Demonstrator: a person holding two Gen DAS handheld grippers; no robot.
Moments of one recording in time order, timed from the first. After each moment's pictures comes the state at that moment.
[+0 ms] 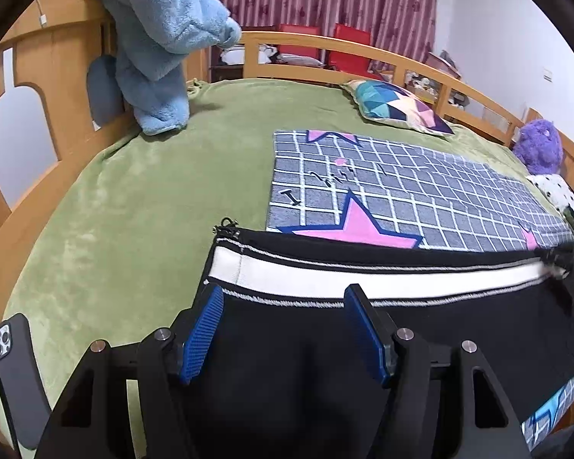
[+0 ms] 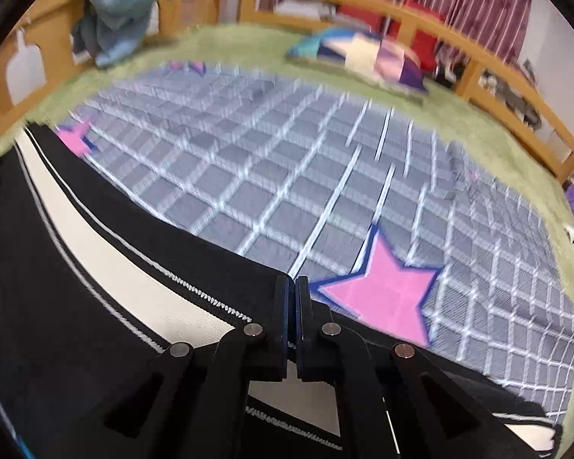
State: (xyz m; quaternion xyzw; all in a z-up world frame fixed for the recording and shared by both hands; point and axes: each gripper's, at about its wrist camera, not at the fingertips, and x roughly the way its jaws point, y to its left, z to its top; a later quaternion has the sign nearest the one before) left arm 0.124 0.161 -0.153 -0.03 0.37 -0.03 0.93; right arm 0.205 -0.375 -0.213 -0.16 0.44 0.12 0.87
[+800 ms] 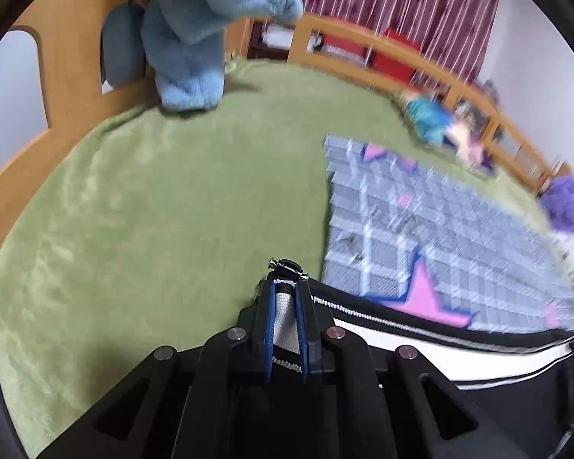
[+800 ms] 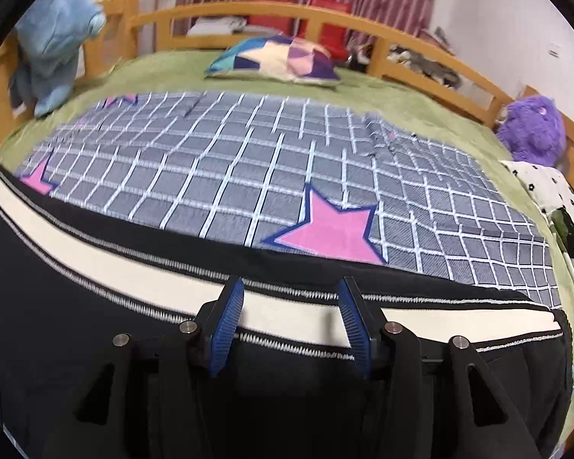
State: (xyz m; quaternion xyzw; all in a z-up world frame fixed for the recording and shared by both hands) left arm 0.226 0.205 -0.185 -0.10 0.40 0.02 0.91; right arm 0.145 -0.390 -0.190 -0.08 0.40 -0.02 0.91
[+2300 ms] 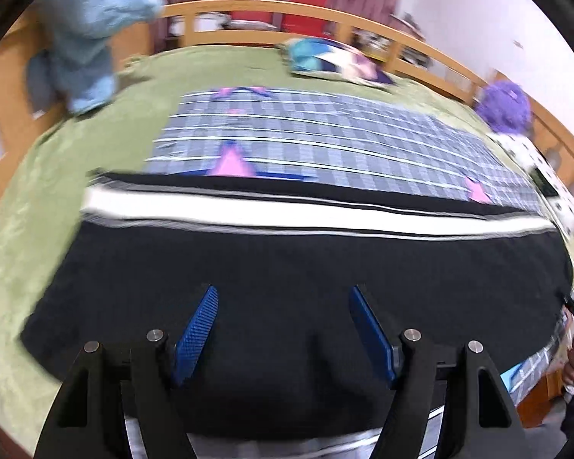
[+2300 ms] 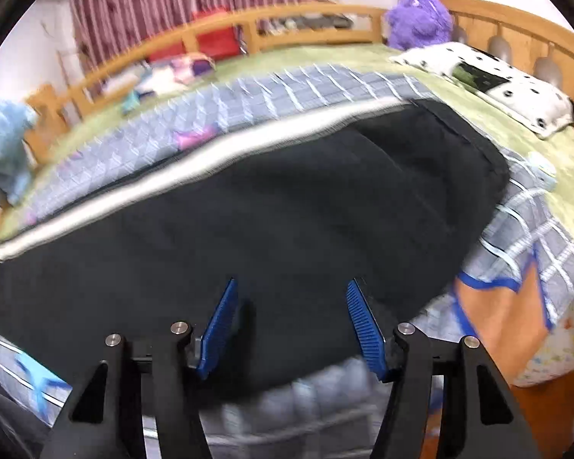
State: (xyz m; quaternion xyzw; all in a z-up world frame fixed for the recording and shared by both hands) left arm 0.096 0.026 -0.157 -0.02 0.43 -0.12 0.89; right arm -0.037 -0.512 -0.216 0.12 0.38 -0.11 0.91
